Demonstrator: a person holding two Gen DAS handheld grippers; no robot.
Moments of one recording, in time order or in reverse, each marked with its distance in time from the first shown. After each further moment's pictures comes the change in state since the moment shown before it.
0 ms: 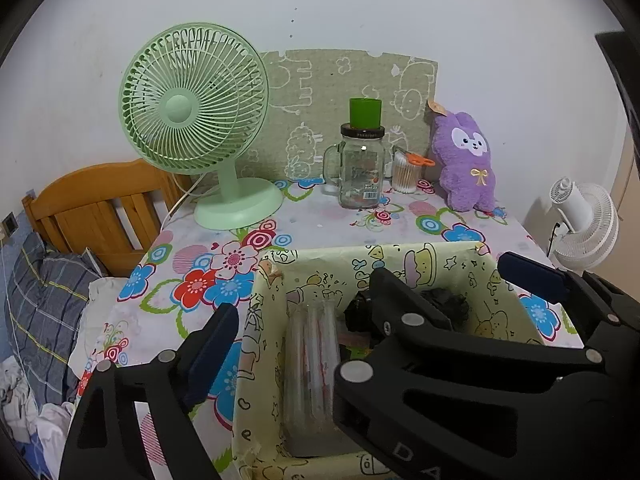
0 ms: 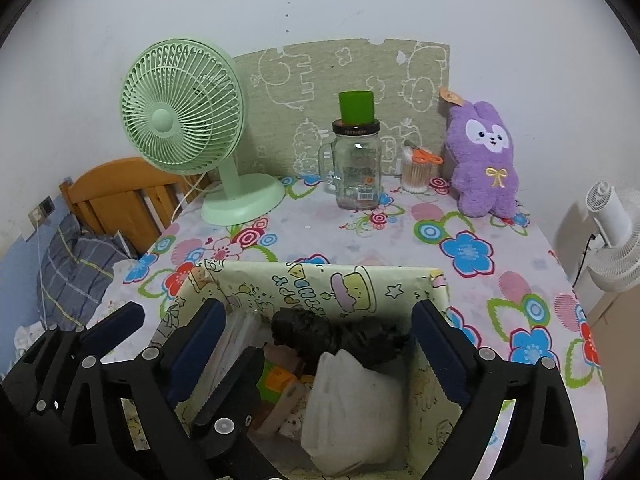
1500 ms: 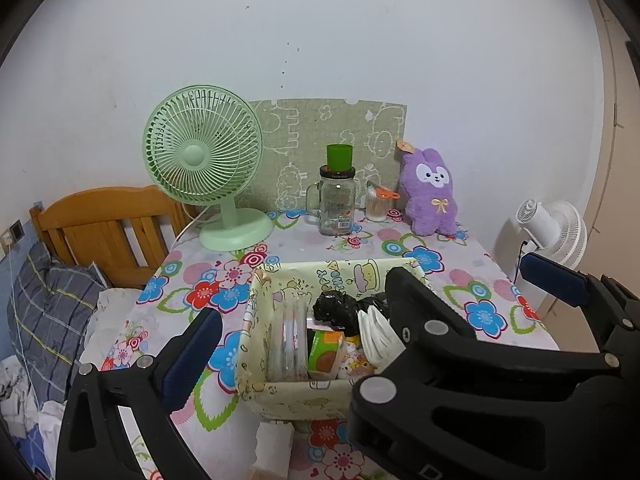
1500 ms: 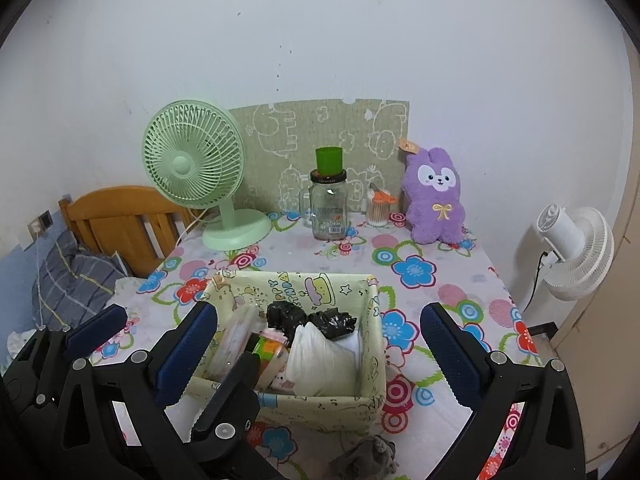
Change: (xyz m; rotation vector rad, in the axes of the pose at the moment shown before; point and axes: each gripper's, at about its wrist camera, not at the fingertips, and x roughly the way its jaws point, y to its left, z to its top) left arm -0.093 -0.020 -0.013 -0.007 -0.098 -0.039; right arm -0.115 -0.001 -0.016 -0.010 -0.133 -0.071
